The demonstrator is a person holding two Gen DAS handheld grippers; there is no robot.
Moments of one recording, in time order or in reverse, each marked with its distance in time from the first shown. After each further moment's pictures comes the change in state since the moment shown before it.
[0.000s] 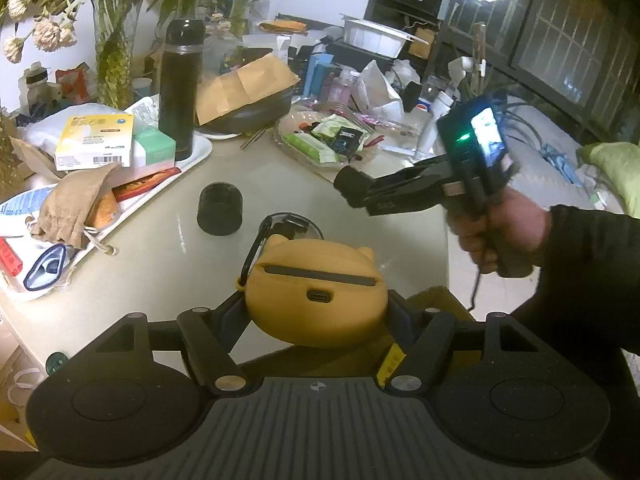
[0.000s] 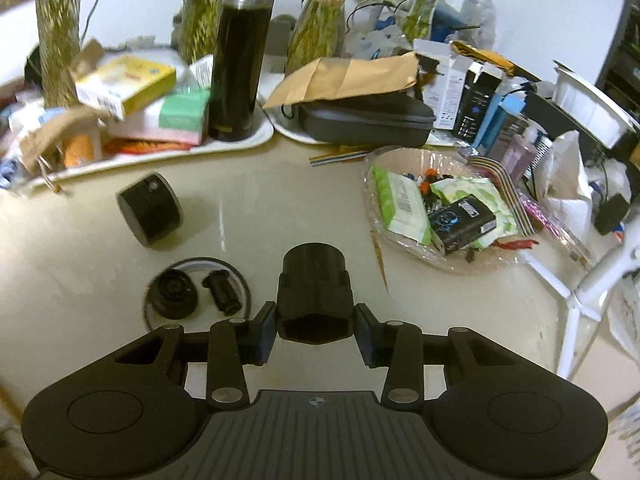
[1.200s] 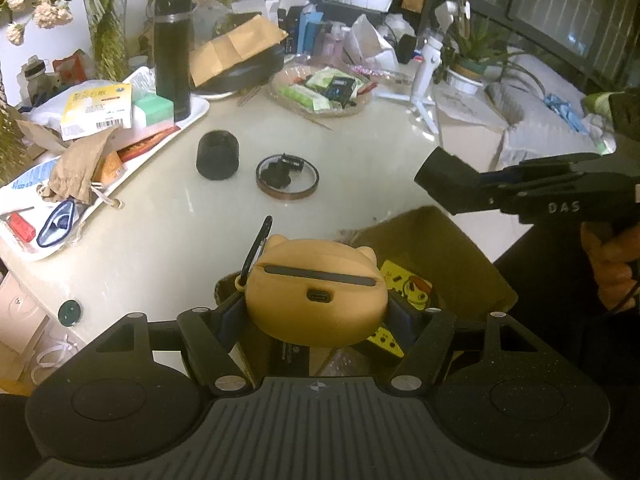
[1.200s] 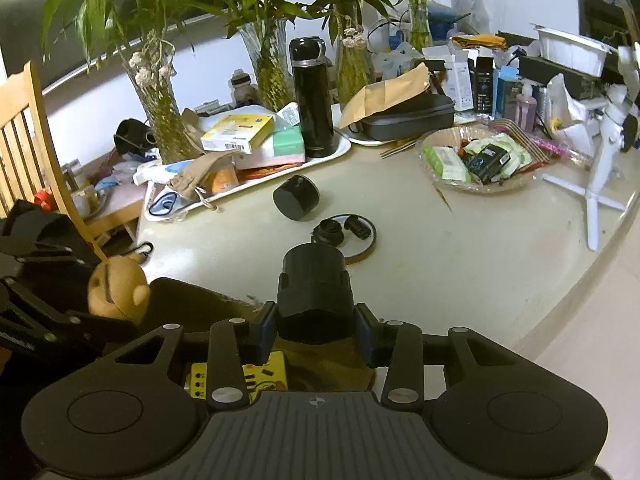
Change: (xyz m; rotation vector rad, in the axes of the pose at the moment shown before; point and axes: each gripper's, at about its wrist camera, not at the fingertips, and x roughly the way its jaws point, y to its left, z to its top) left arm -0.012 -0.020 -0.036 0.074 0.123 0.050; right arm -0.165 0.033 -0.090 0.241 -0.076 0.254
